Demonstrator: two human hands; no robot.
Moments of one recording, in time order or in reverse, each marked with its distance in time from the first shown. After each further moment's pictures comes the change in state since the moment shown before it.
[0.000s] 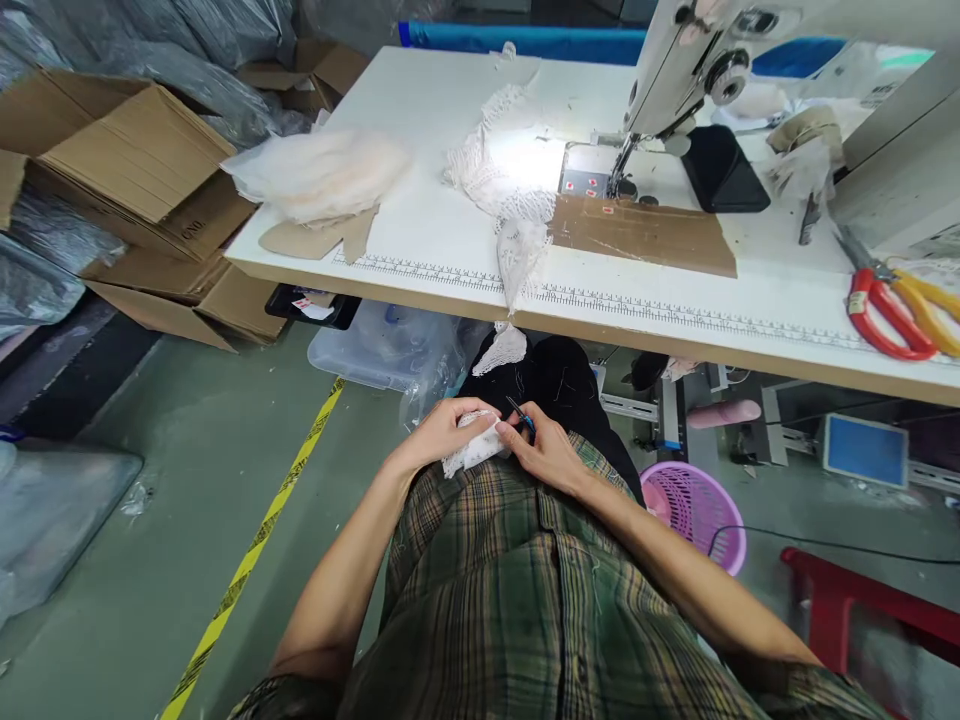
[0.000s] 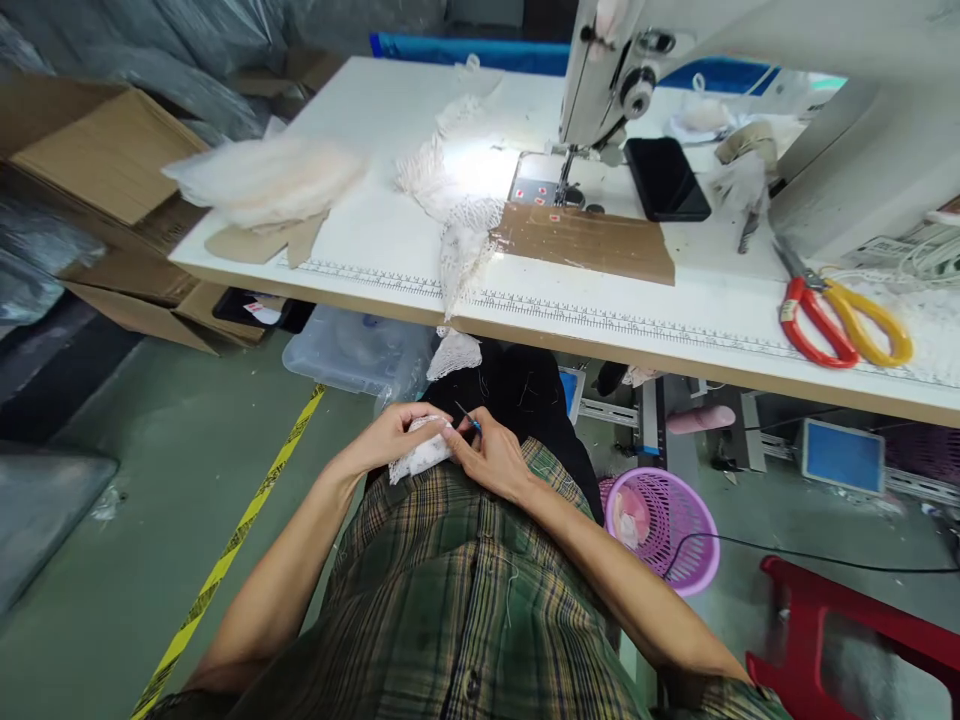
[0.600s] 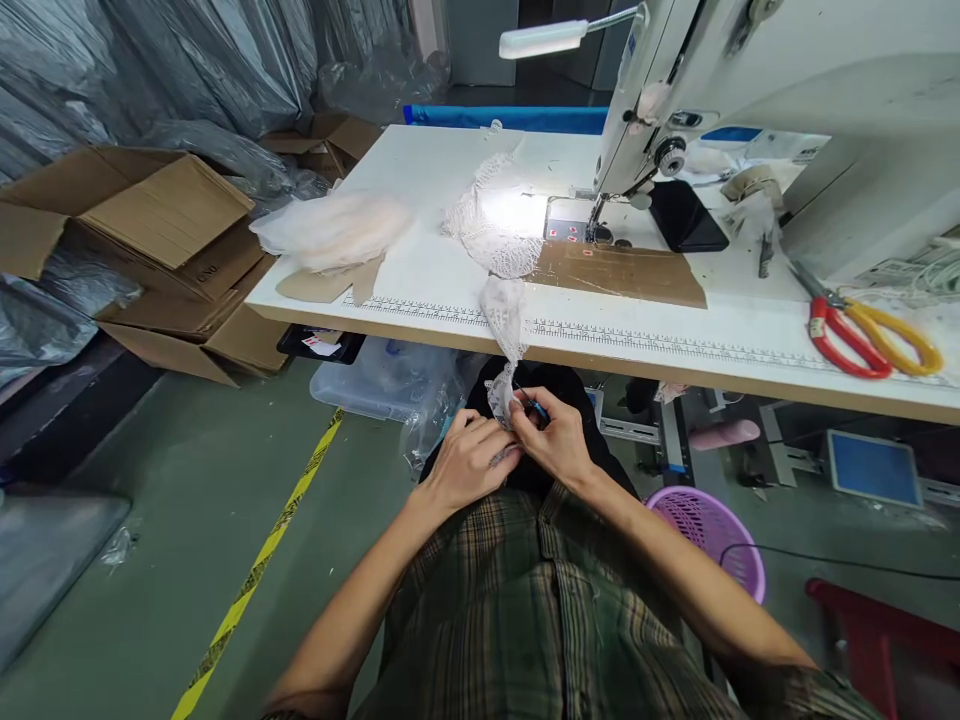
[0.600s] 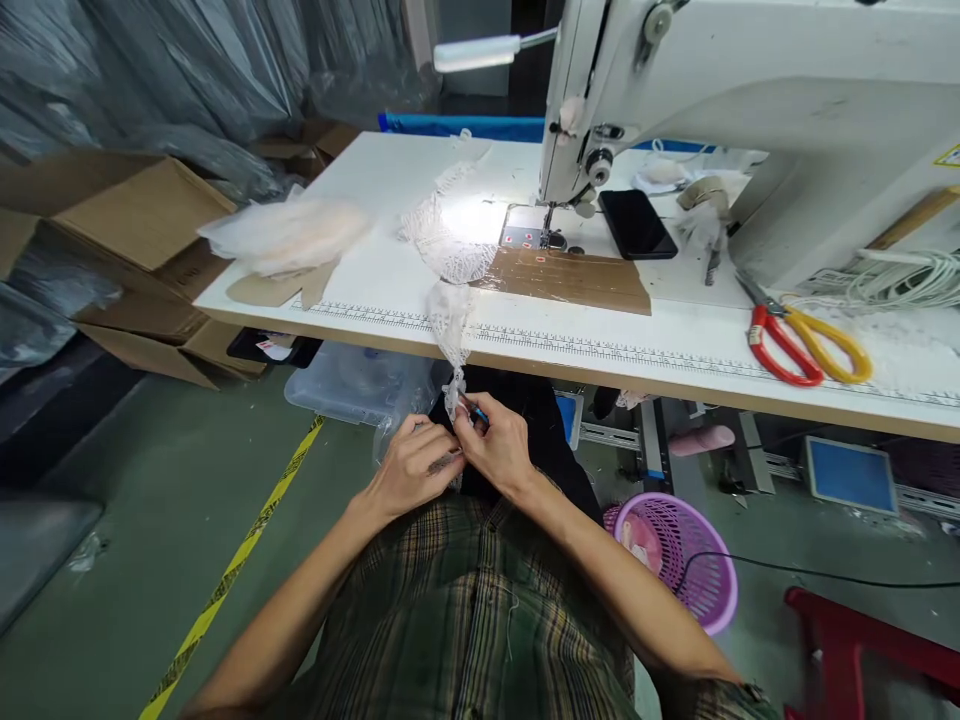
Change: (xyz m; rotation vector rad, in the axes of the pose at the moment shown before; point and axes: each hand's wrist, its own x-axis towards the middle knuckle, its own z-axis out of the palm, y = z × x) left_hand 0.001 0.024 0.020 0.624 0.338 0.643; right_hand 0.029 -0.040 -0.020 -0.018 0.444 -0.241
